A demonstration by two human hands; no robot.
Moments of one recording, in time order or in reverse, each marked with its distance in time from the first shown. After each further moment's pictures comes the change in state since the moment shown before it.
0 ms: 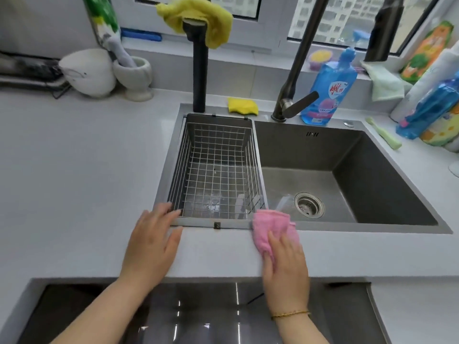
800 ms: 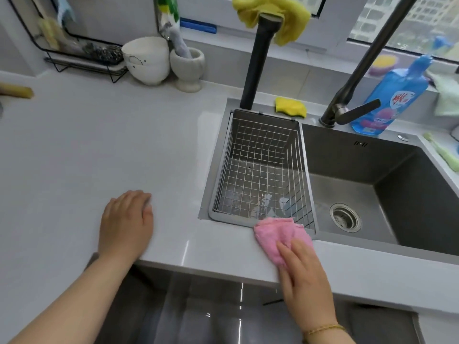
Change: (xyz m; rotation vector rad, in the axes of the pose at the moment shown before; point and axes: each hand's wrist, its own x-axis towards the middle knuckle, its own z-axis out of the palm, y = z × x) left_hand -0.004 -0.101 -0.045 0.107 0.074 -0.420; right_hand 0.005 -0.037 0.005 0.142 -0.193 -0.281
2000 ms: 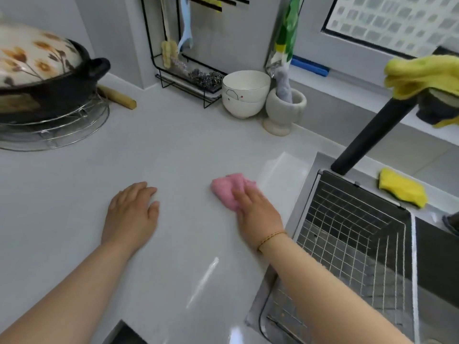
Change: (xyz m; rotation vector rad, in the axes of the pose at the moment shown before) left_hand 0.102 -0.076 -0.028 0.076 0.091 -0.358; right_hand 0.272 -0.113 0.136 0.035 -0.573 -0.377
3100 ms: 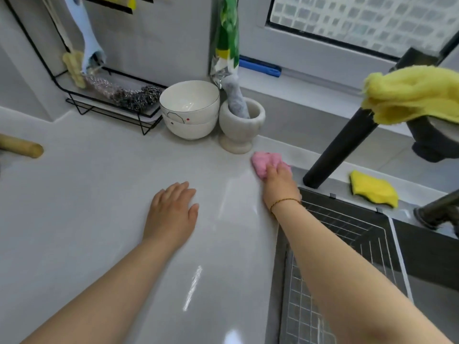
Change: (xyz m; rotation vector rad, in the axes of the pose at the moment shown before) left_hand 0.128 0.119 0.066 0.000 -0.133 0.456; right_hand 0.112 0.108 -0.067 -0.053 0.020 0.665
